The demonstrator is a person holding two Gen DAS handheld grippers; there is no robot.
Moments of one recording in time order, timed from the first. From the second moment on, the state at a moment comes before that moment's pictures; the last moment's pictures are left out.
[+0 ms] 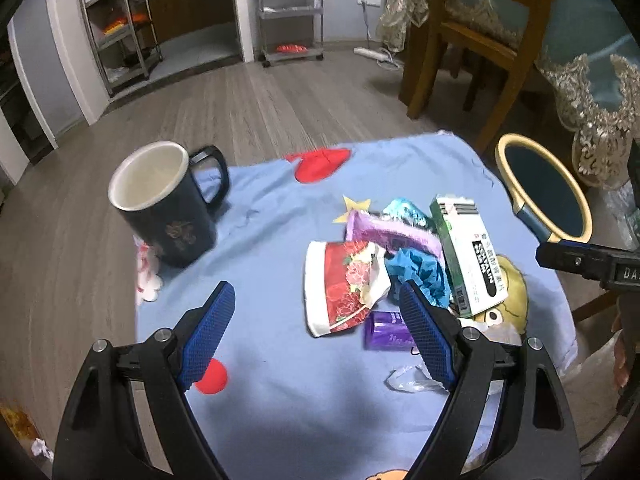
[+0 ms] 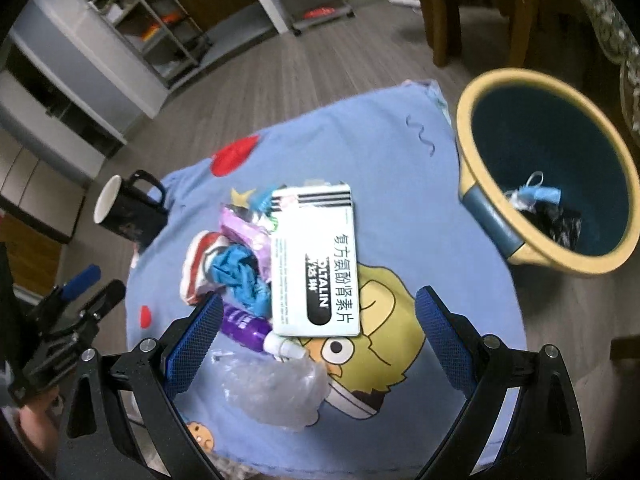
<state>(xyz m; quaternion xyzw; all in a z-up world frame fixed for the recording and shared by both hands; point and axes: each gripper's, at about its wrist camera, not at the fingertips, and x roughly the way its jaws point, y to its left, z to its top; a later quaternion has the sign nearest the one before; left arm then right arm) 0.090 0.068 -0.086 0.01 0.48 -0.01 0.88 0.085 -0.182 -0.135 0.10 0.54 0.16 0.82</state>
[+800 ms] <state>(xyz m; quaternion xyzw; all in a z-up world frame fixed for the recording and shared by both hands) 0.136 0.038 -0.169 0.07 0.55 -0.04 0.83 0.121 -0.164 -0.191 0.14 0.60 0.16 0.77</state>
